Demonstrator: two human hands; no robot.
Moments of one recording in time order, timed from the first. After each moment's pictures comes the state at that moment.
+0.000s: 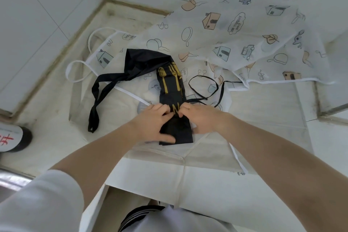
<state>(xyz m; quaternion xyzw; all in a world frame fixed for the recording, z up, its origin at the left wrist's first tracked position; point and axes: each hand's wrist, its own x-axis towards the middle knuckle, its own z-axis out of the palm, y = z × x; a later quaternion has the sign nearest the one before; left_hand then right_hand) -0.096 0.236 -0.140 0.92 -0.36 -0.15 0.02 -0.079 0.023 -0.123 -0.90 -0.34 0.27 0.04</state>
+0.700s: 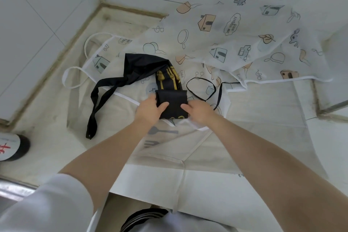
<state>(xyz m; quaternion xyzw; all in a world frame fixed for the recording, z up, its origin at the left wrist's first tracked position) -0.074 0.205 -0.129 0.91 0.09 -0.16 0.37 -0.069 0.037 -0.125 -0.93 -0.02 0.29 0.24</state>
